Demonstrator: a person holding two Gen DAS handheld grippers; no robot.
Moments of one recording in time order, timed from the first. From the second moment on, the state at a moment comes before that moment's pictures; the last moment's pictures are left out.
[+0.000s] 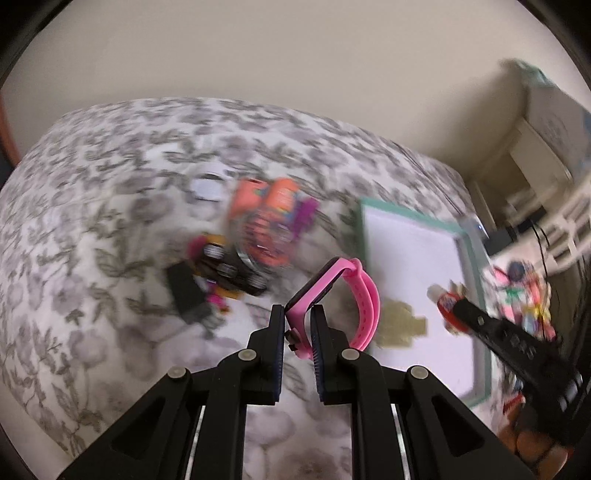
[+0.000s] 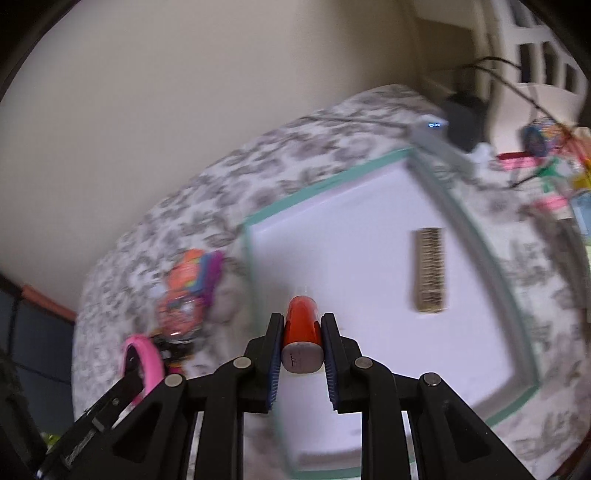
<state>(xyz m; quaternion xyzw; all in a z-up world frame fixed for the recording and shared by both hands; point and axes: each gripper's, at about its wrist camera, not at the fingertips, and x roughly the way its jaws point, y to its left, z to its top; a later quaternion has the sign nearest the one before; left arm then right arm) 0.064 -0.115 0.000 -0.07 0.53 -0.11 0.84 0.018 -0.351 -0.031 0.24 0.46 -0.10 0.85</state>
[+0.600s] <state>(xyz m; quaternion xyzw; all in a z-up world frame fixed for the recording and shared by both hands) 0.023 -0.214 -0.053 0.05 0.60 -0.21 0.77 0.003 -0.393 -0.057 0.27 0.48 -0.15 0.82</state>
